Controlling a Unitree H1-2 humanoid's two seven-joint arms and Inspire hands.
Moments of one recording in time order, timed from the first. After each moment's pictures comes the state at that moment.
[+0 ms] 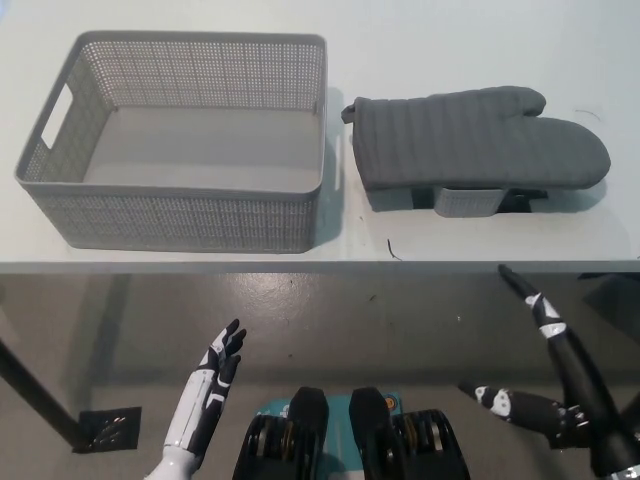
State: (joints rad) left_arm -0.04 0.05 -0.07 0.28 0.15 -0.36 0.00; right_arm -0.01 -0.24 0.10 -0.22 -0.31 -0.21 0.07
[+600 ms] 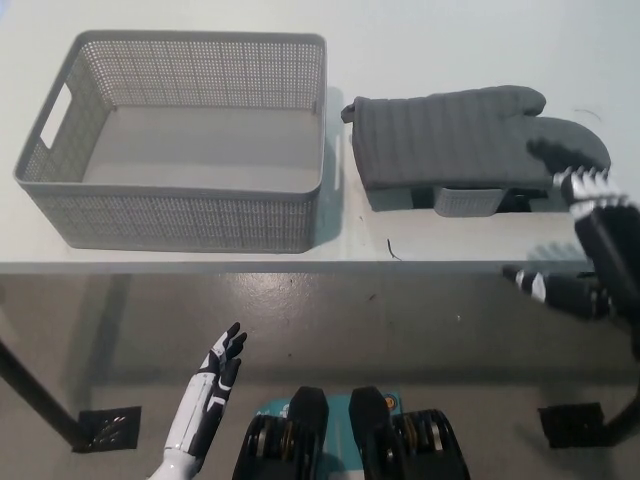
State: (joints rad) left_arm -0.04 0.05 -0.07 0.29 0.16 -0.36 0.01; right_arm -0.31 -0.34 0.08 -0.29 -0.68 -0.02 0.13
